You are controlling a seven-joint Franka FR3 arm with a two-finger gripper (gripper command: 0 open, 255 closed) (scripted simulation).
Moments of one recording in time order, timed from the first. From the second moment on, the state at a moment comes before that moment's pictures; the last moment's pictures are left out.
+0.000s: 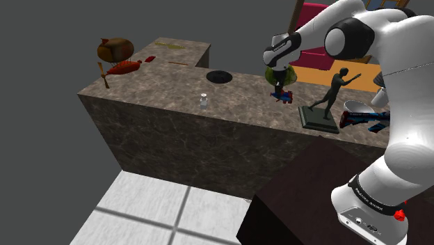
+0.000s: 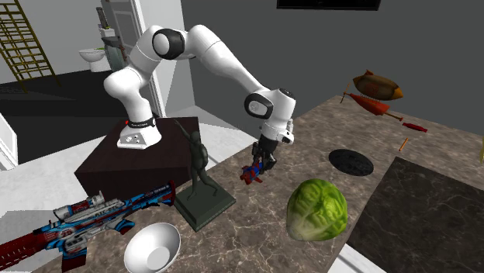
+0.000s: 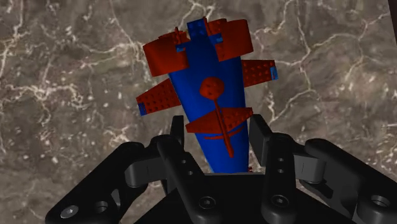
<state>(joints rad) -0.26 0.80 -0.26 -1.49 0.00 2.05 -0.87</state>
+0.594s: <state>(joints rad) -0.25 0.73 -0.27 -1.49 -0.01 1.98 -0.88</state>
